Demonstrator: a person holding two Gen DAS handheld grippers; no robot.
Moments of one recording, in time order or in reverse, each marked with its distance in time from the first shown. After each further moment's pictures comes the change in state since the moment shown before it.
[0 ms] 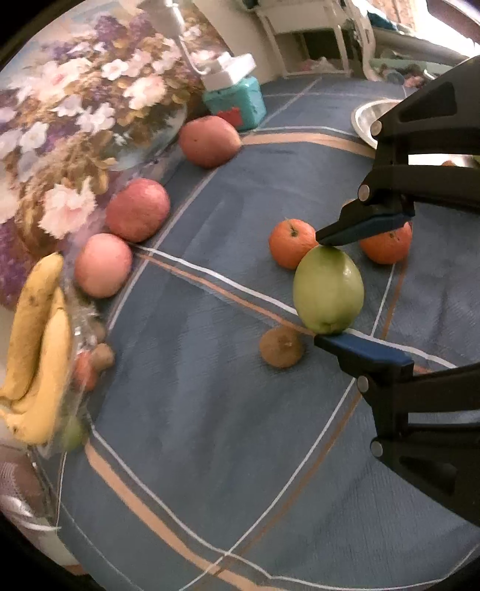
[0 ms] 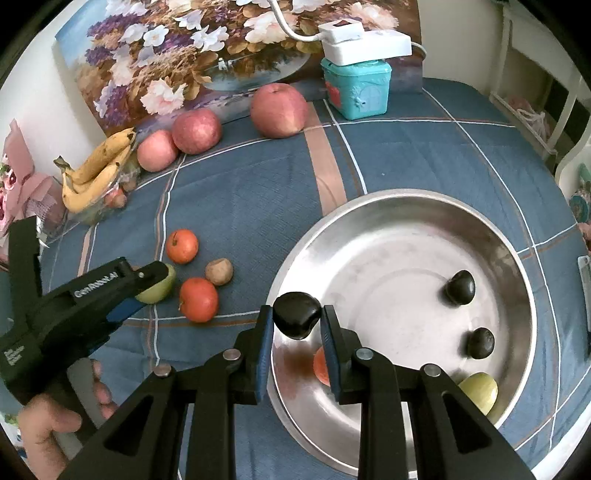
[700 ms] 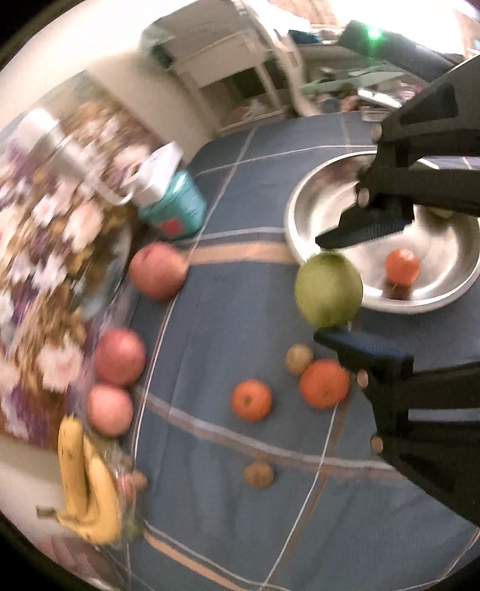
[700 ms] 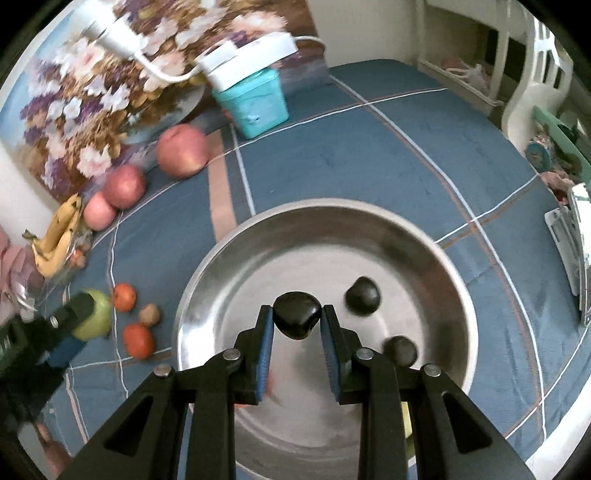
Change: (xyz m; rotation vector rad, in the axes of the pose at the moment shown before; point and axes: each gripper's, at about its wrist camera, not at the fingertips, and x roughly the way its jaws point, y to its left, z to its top) left arm -0.032 -0.111 -0.054 0.284 0.052 -0.129; right arm -0.011 -0.092 0.011 0.221 -0.031 -0.052
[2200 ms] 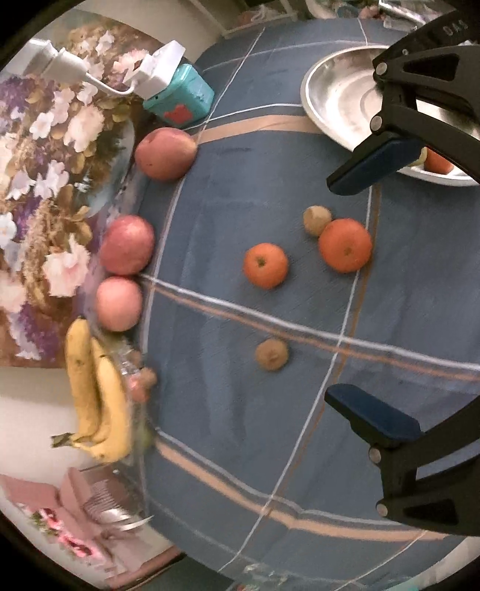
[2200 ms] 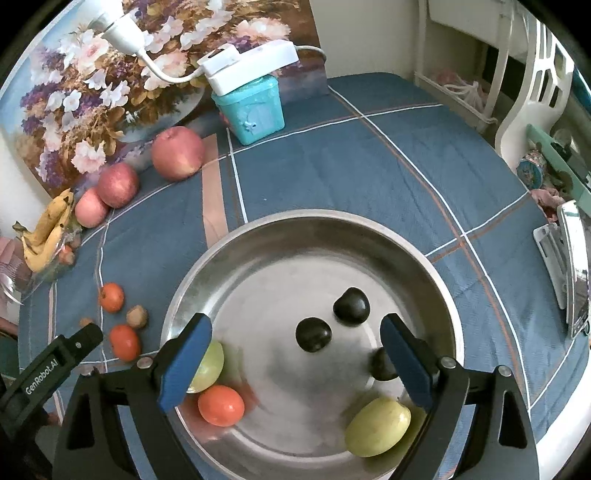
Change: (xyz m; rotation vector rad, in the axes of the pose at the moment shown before) left arm 0.008 0.054 0.001 -0.012 -0.079 0.429; right arm -0.007 0.004 0.005 -0.047 -0.027 -0.057
